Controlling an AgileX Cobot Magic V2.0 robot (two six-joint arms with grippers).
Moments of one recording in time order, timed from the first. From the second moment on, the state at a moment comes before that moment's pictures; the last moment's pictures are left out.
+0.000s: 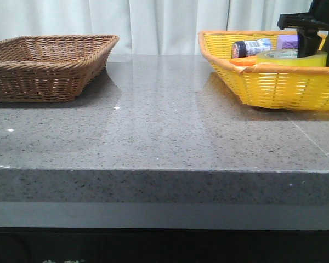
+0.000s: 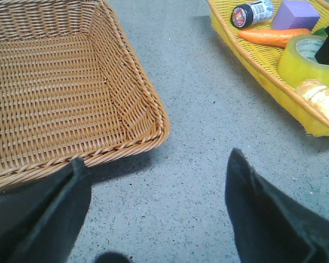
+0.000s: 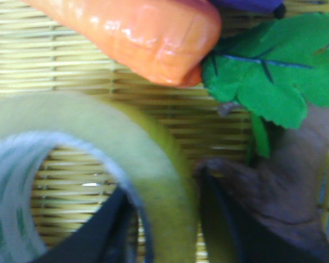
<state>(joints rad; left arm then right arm) -0.42 0.83 -0.78 -0.12 0.45 0.00 -0.02 2.04 -1.92 0.08 1.11 -0.01</state>
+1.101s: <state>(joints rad) -0.42 0.83 -0.78 -0.12 0.45 0.00 0.15 1.79 -2.15 0.16 1.26 -0.20</state>
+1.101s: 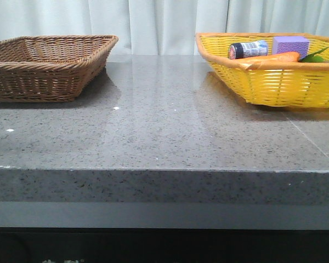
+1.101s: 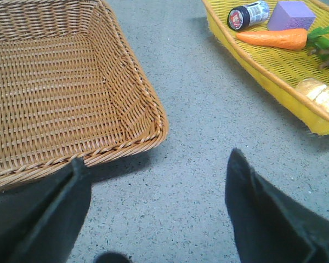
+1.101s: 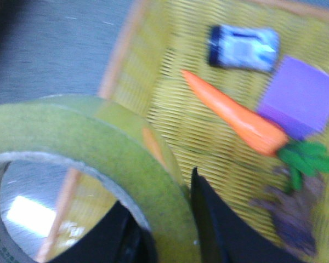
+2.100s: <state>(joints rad) -0.42 0.83 -0.78 -0.12 0.45 0.00 0.60 2.09 -2.14 0.08 1.26 -0.76</state>
